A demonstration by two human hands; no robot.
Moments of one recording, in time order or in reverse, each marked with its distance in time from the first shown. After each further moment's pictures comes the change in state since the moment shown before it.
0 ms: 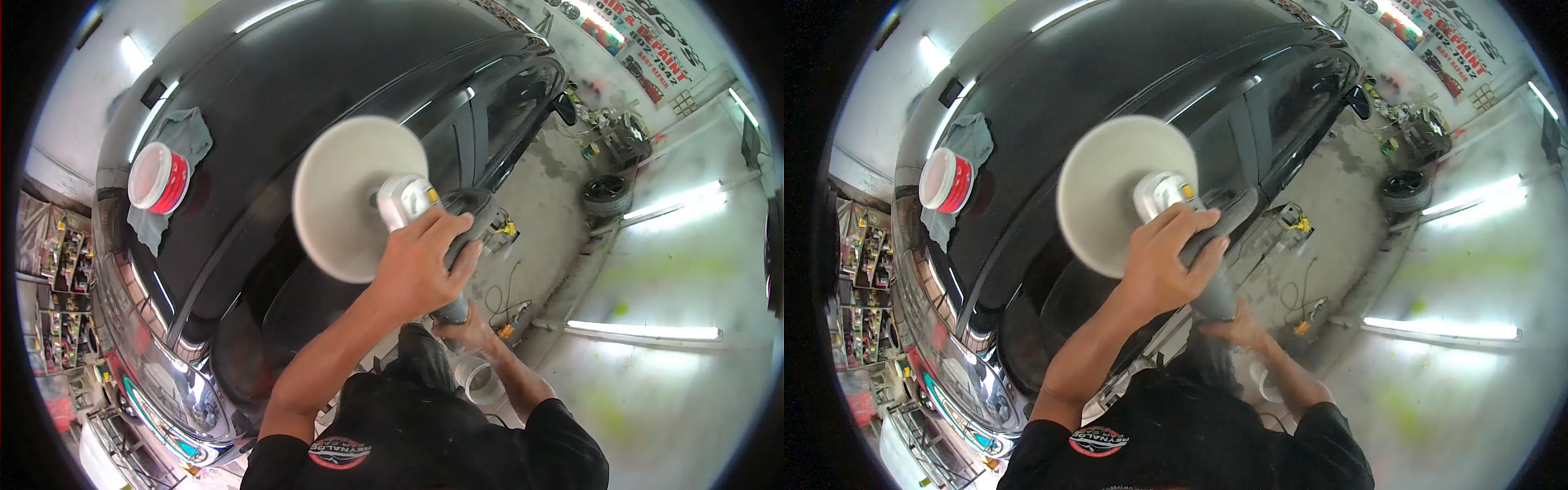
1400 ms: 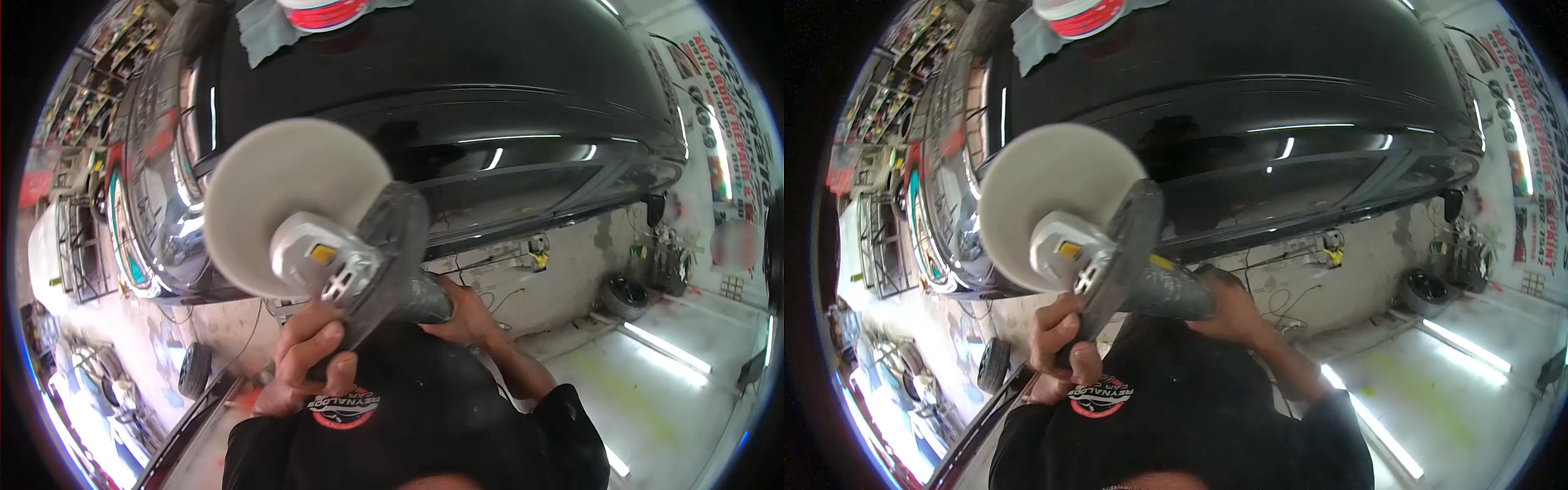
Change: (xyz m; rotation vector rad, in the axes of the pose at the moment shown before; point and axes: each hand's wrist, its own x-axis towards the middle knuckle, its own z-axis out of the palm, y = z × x) left_hand -0.206 0.067 -0.137 0.324 0.468 -0.232; right_hand 0.054 -0.081 0.075 -0.787 -0.546 -0.242
